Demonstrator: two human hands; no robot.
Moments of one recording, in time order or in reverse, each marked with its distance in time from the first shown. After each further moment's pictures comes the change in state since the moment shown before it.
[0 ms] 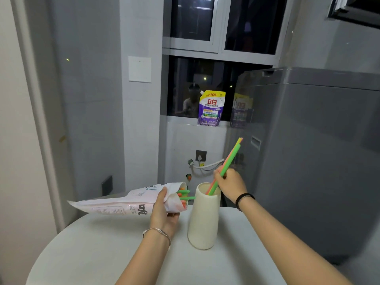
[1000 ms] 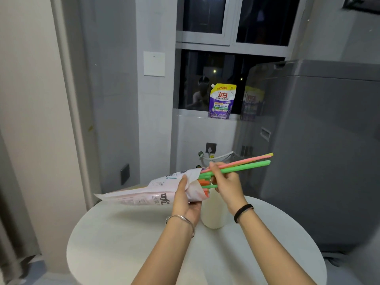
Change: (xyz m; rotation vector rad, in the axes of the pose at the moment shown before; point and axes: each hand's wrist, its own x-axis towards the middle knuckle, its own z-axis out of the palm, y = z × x) left_hand -0.060 -0.001 0.007 -0.115 -0.062 -0.071; right_hand -0.093 -0.060 0.017 0.799 -0.012 0.017
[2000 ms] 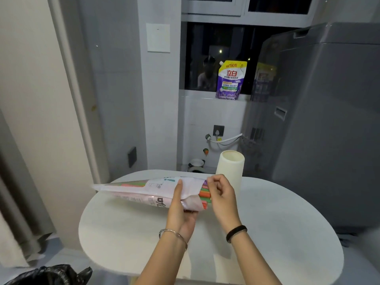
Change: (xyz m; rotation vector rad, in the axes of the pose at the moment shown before) left_hand 0.002 -0.001 -0.078 0.112 0.092 0.051; right_hand -0.052 0.072 0.028 -0.135 0.027 0.003
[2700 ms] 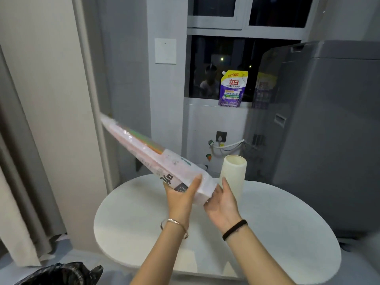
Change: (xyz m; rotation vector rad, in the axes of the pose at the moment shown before) left_hand -0.024 0.028 0.013 0.522 0.031 0.456; right_hand -0.013 -0.040 0.017 0.933 -0.027 0.676
